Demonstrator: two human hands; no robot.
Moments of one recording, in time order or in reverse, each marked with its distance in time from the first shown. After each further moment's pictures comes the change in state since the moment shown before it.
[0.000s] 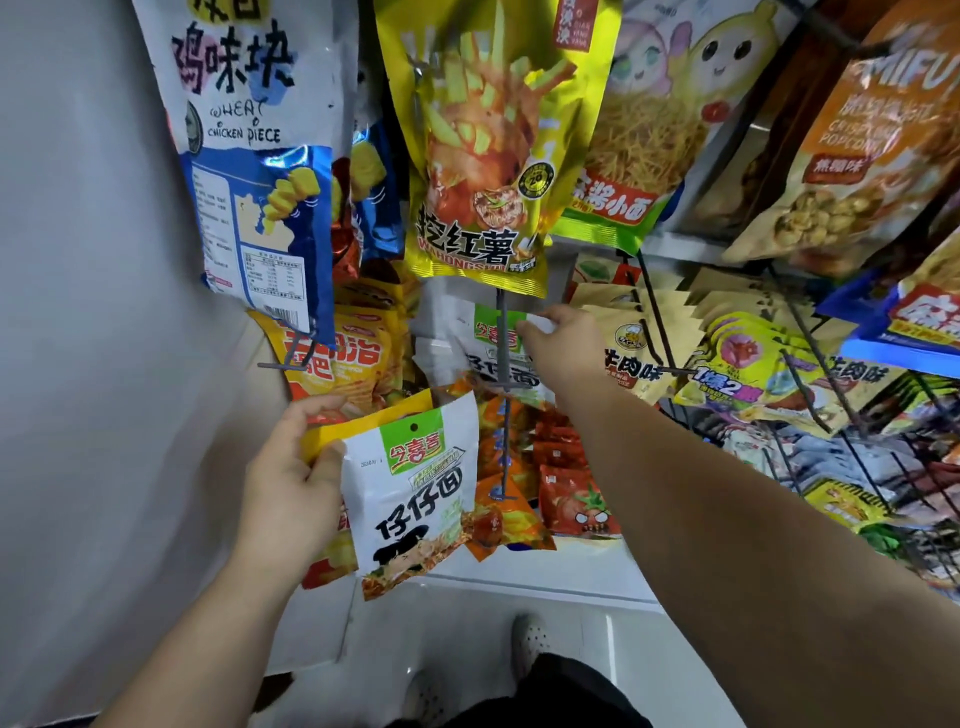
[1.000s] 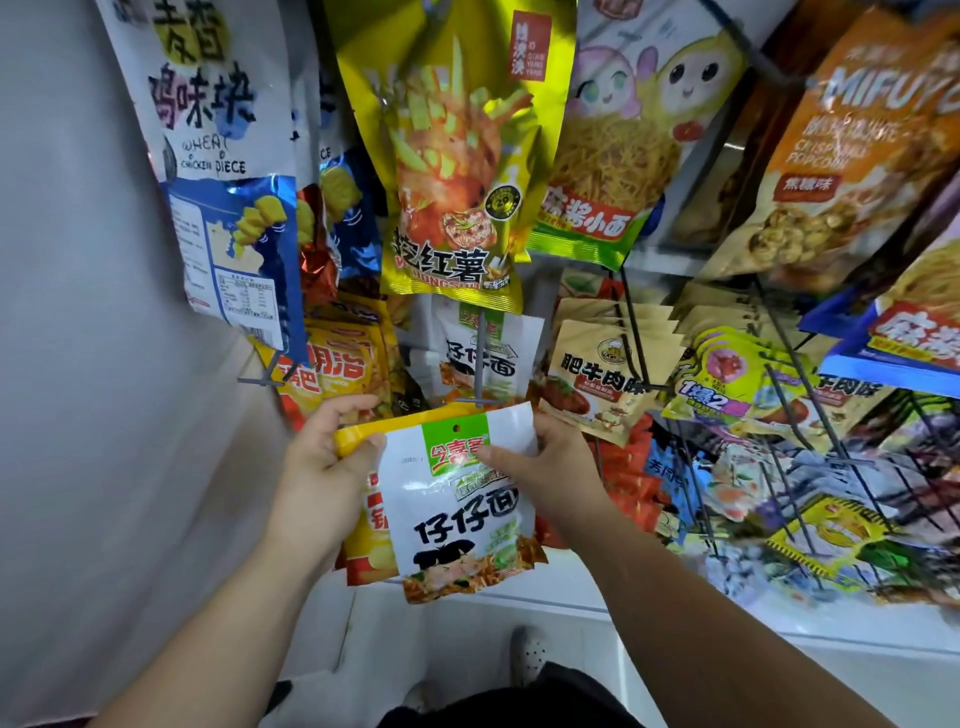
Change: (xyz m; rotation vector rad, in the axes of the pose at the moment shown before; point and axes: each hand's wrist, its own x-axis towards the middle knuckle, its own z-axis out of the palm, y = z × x) left_hand 0.009 0.006 0.044 -0.219 -0.081 -0.008; right_hand -0.091 0.055 -0.022 0.410 -0.387 0.090
